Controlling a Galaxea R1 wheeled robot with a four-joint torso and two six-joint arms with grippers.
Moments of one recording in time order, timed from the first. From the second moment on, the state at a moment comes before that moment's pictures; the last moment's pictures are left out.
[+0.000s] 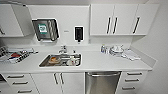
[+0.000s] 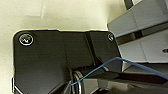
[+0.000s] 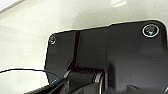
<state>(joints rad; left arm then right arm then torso) 1.45 2.75 -2.20 0.00 -0.10 0.13 -1.43 2.90 -2.44 0.09 0.05 -0.06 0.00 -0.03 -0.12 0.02</state>
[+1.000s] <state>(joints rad) 1.45 2.74 -2.20 0.00 -0.10 0.13 -1.43 2.90 -2.44 0.09 0.05 -0.06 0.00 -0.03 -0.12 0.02</state>
